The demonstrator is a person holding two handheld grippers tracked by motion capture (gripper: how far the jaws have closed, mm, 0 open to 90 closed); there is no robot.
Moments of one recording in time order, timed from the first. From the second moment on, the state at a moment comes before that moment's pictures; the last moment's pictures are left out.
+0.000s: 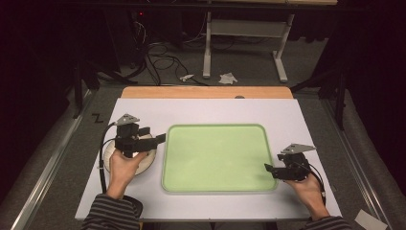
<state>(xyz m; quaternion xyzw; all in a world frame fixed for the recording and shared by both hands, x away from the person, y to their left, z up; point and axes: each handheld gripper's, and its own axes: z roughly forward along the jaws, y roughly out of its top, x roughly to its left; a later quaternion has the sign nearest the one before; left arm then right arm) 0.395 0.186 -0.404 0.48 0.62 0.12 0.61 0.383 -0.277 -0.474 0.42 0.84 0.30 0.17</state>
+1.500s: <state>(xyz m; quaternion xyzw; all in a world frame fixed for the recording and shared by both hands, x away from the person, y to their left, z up) 0.411 0.270 -0.439 0.42 0.68 0.23 0.55 0.381 -0.274 -0.476 0.41 0.84 0.30 0.16</state>
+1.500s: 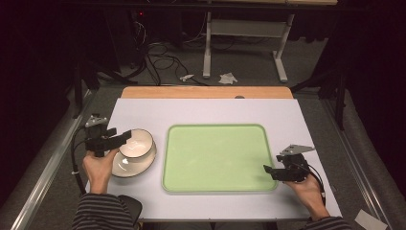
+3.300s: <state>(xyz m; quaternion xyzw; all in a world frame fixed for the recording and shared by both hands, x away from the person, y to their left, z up) 0.434 0.272 -0.488 0.45 0.78 0.18 0.40 0.380 -0.273 -0.475 0.41 0.85 0.30 0.16</state>
